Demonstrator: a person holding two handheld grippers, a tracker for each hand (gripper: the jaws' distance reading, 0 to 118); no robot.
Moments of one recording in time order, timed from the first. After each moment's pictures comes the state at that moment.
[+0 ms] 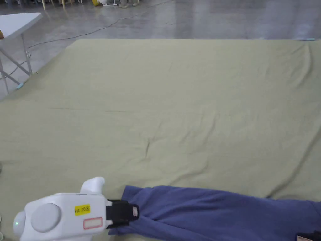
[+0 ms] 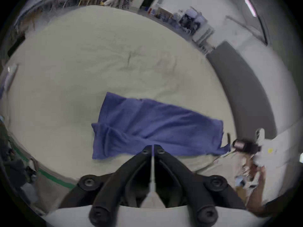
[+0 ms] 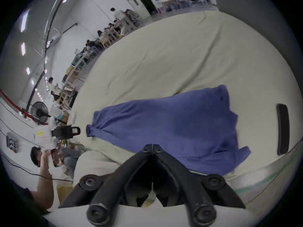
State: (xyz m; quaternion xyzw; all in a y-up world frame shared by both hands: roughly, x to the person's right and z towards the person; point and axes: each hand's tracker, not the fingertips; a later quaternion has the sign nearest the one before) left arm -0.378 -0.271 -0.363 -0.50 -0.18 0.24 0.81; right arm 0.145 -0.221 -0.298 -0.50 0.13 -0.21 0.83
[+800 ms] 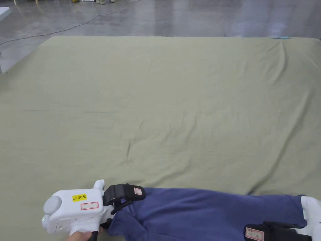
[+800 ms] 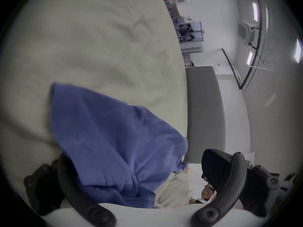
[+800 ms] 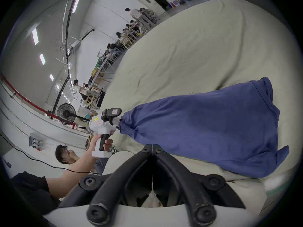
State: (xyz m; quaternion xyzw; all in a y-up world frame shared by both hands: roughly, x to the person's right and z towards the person) left arm -0.355 -0.399 -0.445 -0.52 -0.29 0.44 0.67; right arm 0.113 -0.237 -0.300 -0.49 0.23 -0.28 0.79
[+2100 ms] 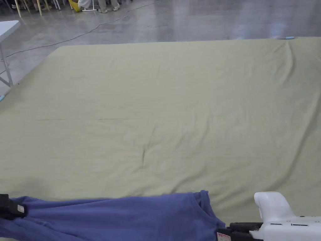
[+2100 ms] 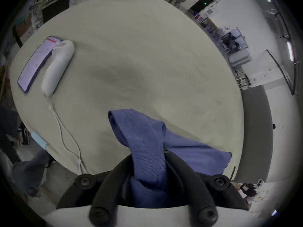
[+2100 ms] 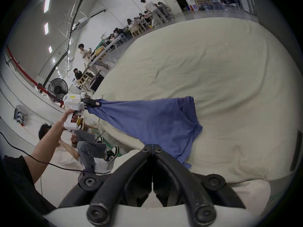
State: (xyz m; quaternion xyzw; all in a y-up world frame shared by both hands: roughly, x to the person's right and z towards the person) left arm -0.632 -0.283 -0.421 -0.57 -0.01 0.27 0.78; right arm -0.008 -0.201 -0.301 -0.50 0.25 -0.16 0.82
